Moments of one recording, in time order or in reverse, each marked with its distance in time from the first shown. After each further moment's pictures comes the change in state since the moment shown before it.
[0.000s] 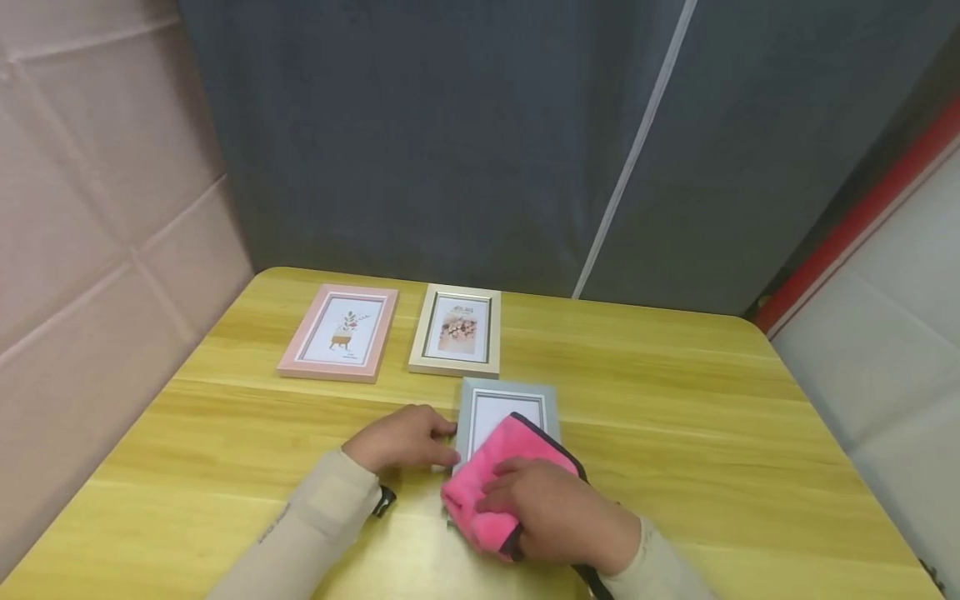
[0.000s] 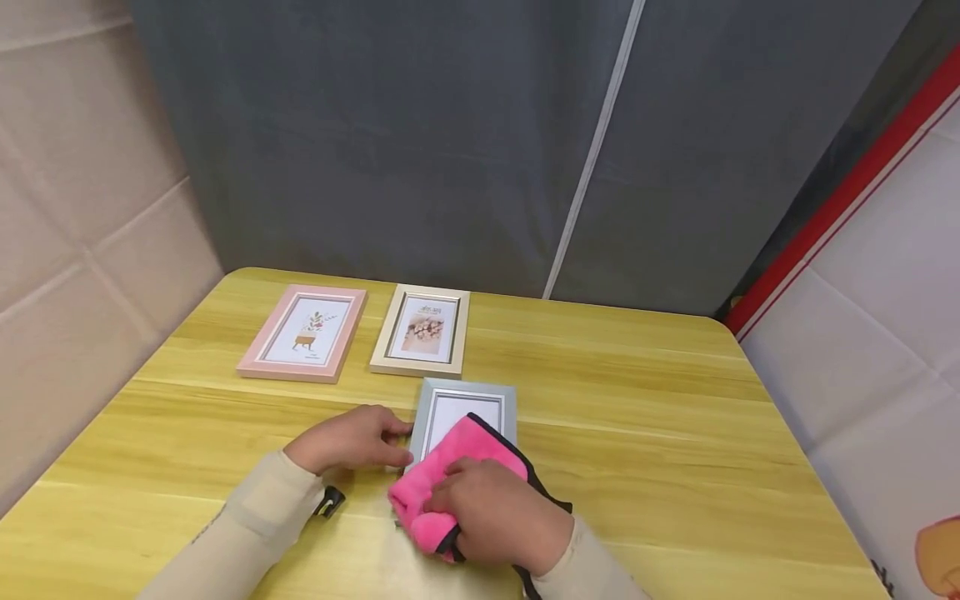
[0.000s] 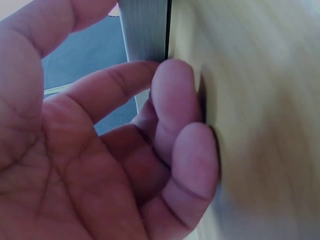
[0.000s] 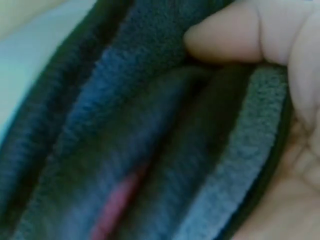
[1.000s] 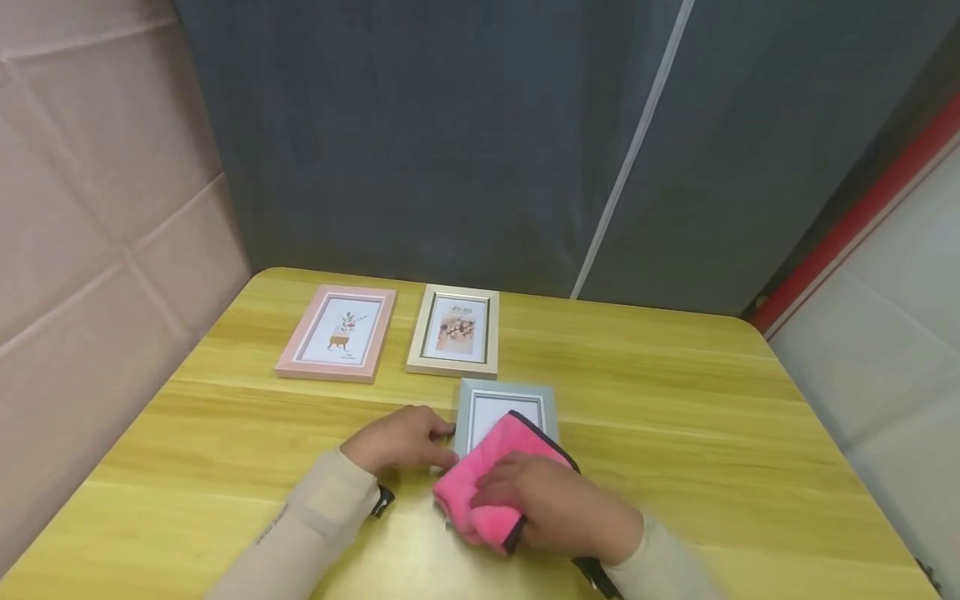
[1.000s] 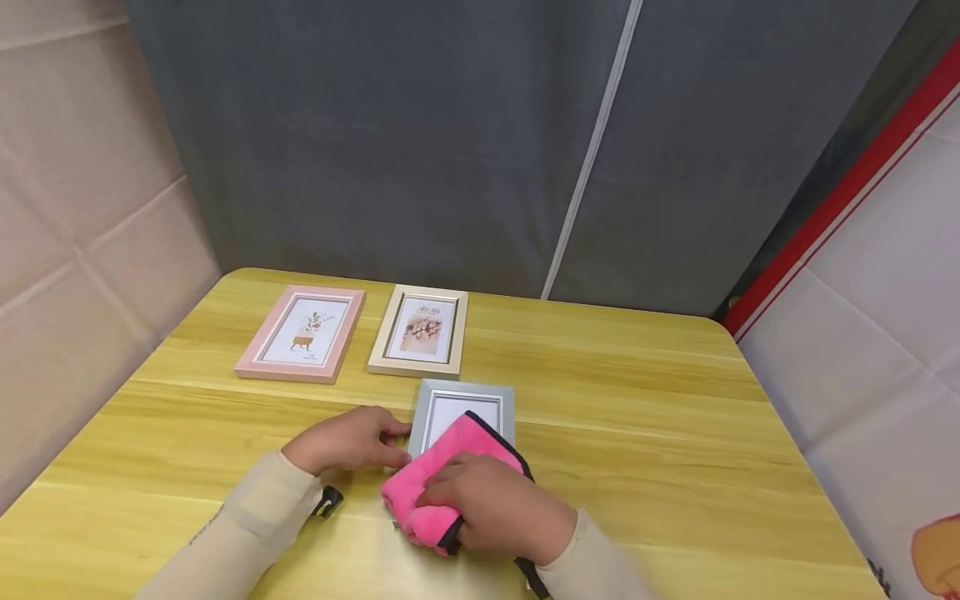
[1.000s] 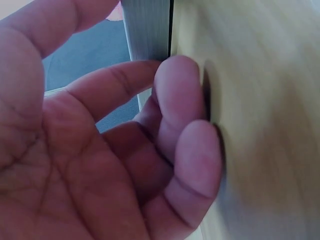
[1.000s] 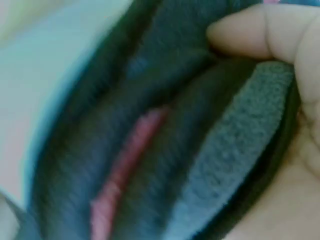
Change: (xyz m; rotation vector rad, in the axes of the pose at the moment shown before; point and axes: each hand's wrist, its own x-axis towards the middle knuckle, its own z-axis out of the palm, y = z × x) left_hand -0.002 0.003 -0.001 0.034 -0.005 -0.003; right_hand -0.003 0.012 -0.001 0.114 0.079 -0.100
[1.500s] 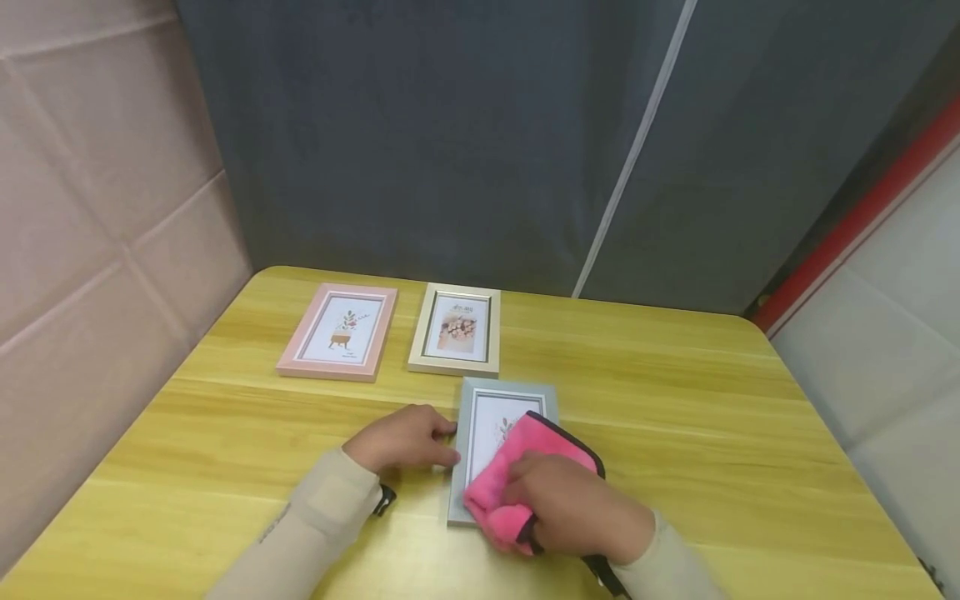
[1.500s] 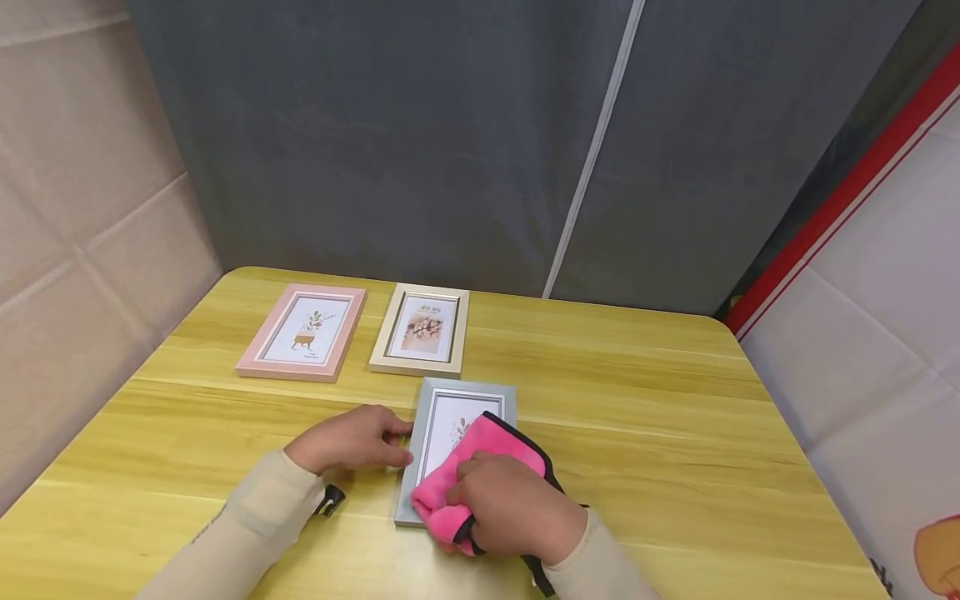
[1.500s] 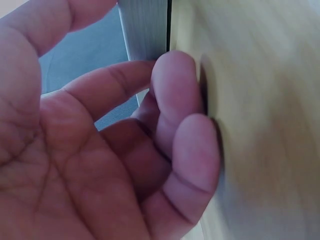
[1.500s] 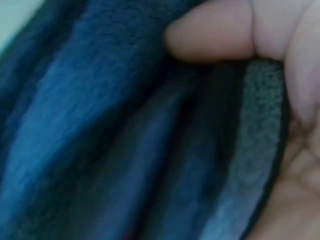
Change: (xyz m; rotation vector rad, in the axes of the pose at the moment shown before) left_hand 0.001 0.000 0.001 -0.025 -0.001 0.009; right_hand -0.004 -0.004 -0.005 -0.050 -0.074 0.191
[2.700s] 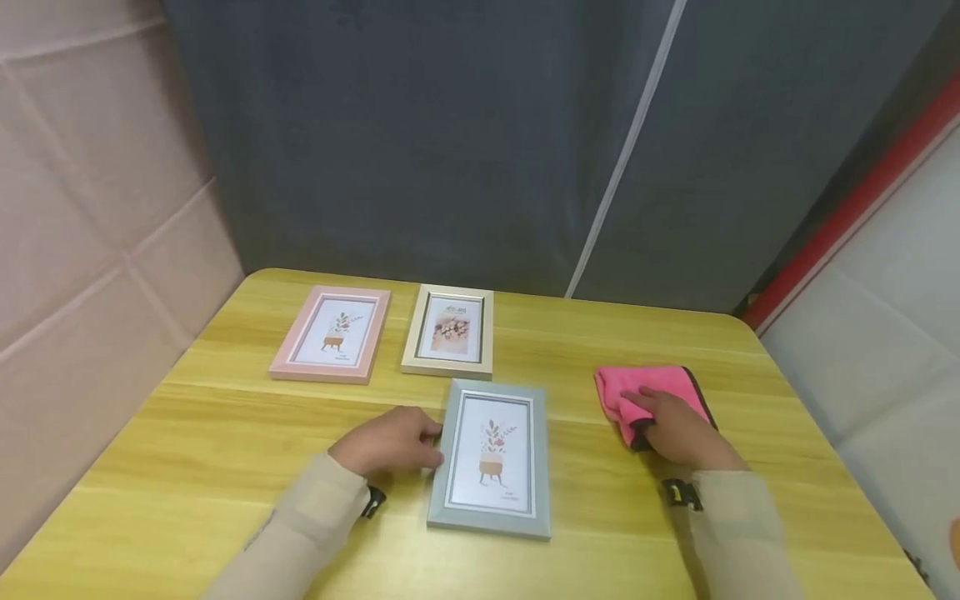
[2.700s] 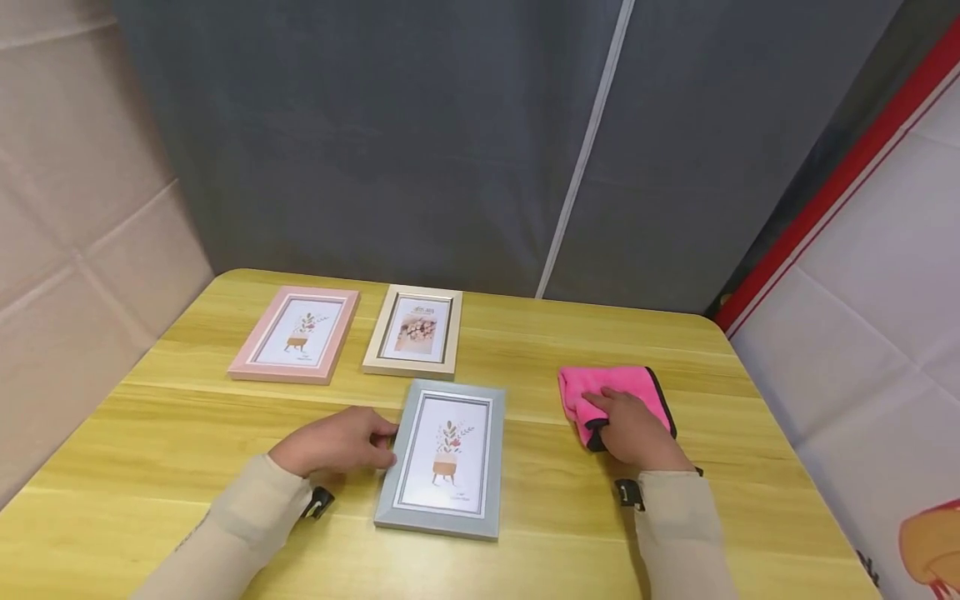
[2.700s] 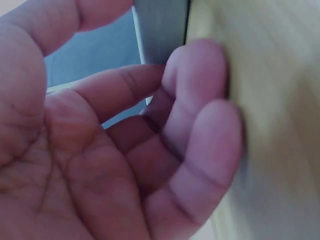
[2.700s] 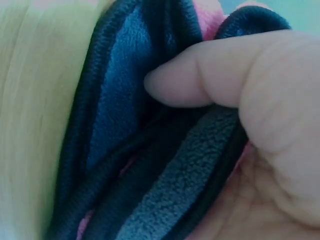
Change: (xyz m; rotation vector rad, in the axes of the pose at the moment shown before) left_hand -0.010 -0.001 -0.004 -0.026 0.003 -0.020; right_hand -0.078 0.159 -0.017 0.066 0.158 0.567
